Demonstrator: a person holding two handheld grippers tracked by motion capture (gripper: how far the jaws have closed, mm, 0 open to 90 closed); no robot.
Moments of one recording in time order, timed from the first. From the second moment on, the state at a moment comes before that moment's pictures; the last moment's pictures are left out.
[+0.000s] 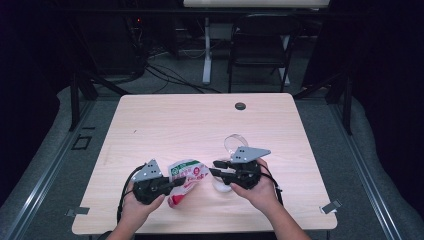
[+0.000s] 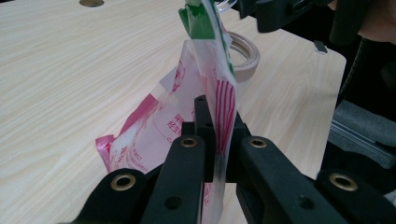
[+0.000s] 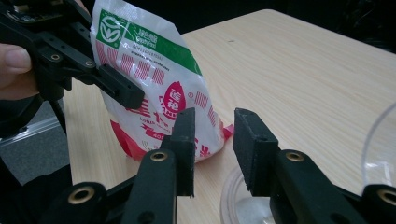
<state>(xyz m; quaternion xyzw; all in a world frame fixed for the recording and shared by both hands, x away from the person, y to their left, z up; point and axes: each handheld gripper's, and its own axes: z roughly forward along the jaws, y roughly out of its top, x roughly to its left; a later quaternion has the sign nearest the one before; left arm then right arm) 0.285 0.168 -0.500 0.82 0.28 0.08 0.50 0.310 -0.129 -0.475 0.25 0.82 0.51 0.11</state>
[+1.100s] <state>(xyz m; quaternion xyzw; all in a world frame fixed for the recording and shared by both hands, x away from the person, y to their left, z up) 0.279 0.172 -0.505 0.81 0.29 0.09 0.50 0.326 -0.083 -0.492 0.19 0.86 0.47 0.08</state>
